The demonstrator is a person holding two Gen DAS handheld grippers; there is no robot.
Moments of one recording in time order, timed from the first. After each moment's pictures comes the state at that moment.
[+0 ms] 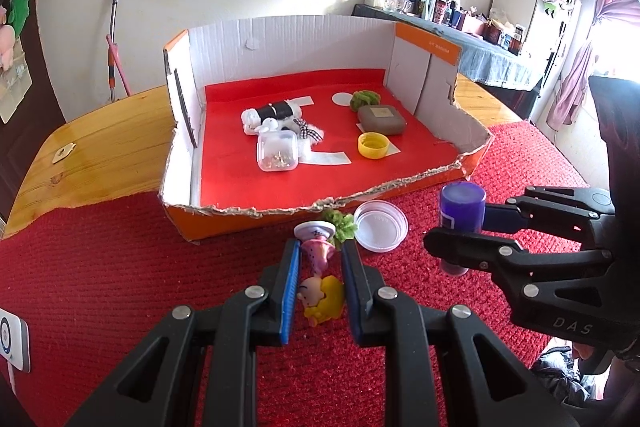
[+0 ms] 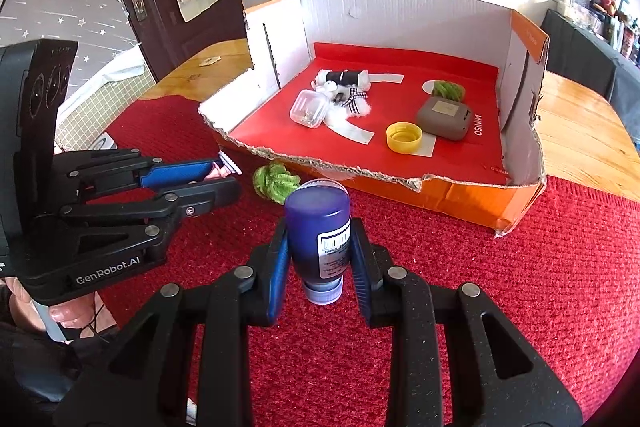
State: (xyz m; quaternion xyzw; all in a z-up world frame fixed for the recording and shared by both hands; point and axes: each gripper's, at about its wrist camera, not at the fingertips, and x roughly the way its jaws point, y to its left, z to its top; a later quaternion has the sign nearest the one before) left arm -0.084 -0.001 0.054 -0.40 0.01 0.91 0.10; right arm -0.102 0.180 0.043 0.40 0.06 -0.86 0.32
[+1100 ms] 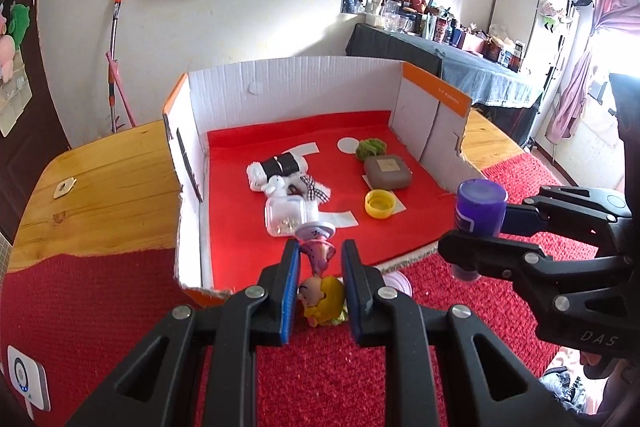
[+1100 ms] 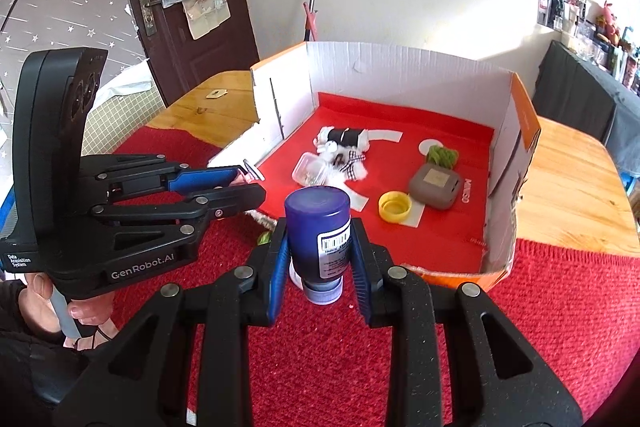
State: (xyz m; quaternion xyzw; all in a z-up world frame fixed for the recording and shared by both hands) left arm -0.119 -0.005 0.085 -0.38 0.00 0.92 0.10; right arm -0.122 0.176 0.087 0.36 0.07 -0.87 0.33
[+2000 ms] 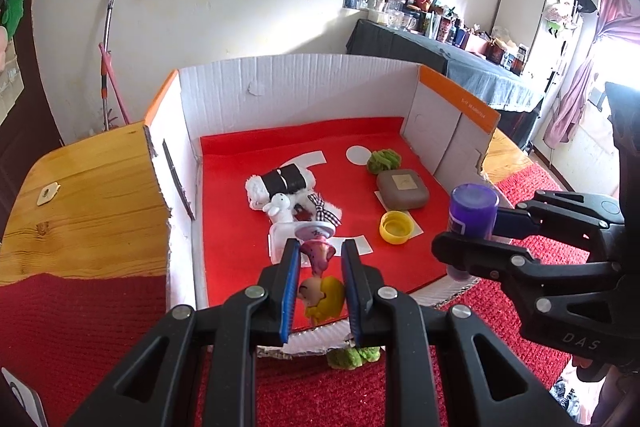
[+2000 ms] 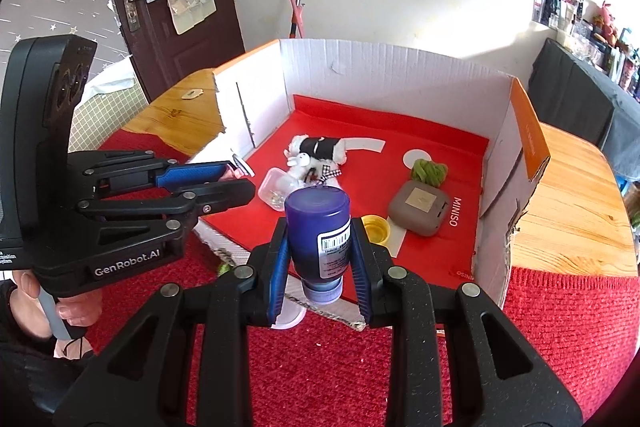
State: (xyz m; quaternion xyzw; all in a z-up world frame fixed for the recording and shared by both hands) left arm -0.159 -0.013 0.075 -0.39 -0.01 0.91 0.11; right arm -0.162 0.167 0.077 0.37 0.08 -0.87 0.31
